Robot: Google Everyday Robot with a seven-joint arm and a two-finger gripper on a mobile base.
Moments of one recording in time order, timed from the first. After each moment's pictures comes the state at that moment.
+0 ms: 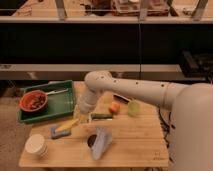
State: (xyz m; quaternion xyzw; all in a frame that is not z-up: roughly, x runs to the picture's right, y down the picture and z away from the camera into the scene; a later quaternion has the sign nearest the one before) arm -0.145 0.131 0.713 -0.34 -0.36 -0.18 0.85
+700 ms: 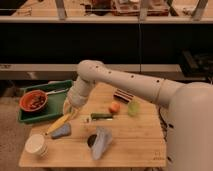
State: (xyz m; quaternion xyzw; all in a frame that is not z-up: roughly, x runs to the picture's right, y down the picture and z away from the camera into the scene) arm -0.184 0.116 0.685 -0.30 -0.44 -0.32 0.78
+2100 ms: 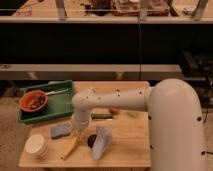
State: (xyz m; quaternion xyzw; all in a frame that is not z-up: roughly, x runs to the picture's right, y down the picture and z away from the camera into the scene) arm -0.164 0.243 0.775 -0.32 -0.36 -0.41 0.77
